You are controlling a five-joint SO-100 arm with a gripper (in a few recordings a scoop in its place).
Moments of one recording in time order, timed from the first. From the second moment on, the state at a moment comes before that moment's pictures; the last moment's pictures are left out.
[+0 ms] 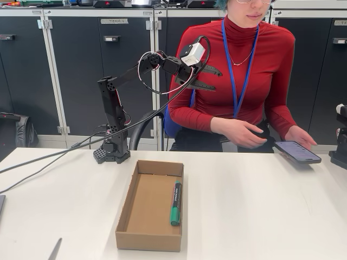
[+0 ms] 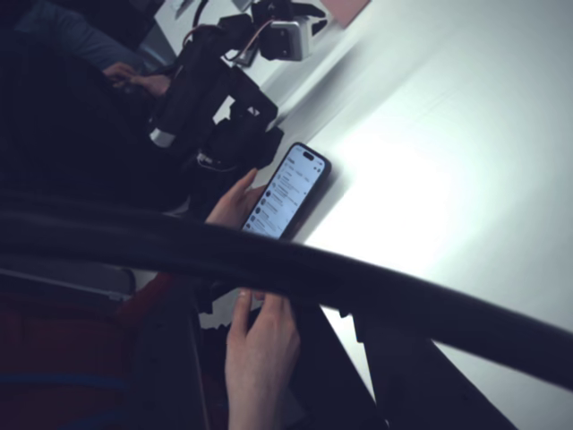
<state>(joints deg) -81.5 105.9 71.0 58.0 -51.8</state>
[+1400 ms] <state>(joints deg) -80.9 105.9 71.0 58.0 -50.8</state>
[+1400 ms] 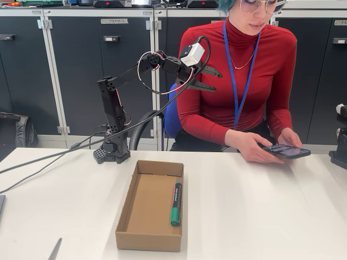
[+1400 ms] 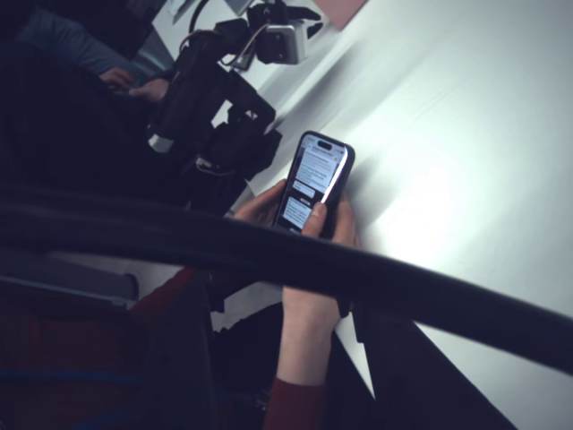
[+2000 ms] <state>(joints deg) -80.9 105.9 69.5 59.8 -50.0</state>
